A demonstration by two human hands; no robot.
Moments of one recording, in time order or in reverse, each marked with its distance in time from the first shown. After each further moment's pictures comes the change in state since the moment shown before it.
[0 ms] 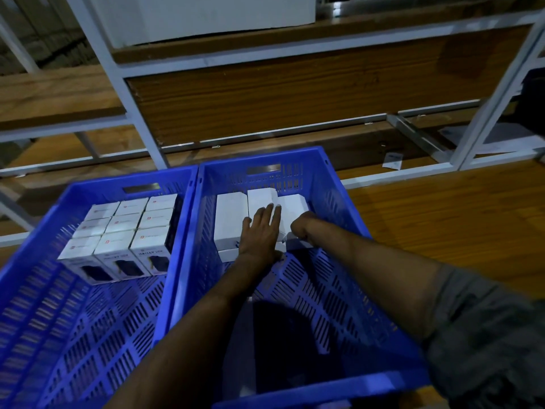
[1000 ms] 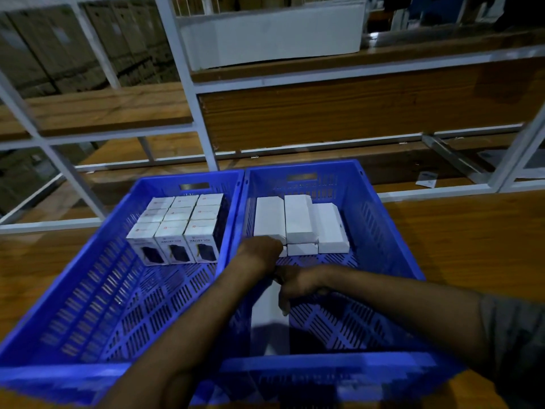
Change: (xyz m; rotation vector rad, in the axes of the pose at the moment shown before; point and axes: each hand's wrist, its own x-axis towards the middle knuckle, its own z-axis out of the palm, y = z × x) left_hand -0.098 -0.042 -0.079 0.082 -0.341 0.003; right_hand -0.091 -0.021 0.095 -0.171 -0.608 -0.478
